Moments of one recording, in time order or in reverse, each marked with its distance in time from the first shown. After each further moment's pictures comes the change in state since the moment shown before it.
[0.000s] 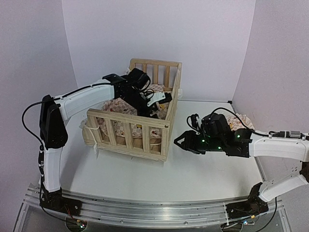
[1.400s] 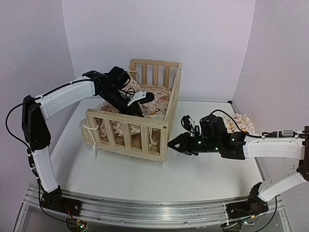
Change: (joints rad) left arm 0.112 -0.208 -0.203 -0.108 0.283 0.154; right arm -0.004 0.063 -0.042 0.197 -0.187 -0.026
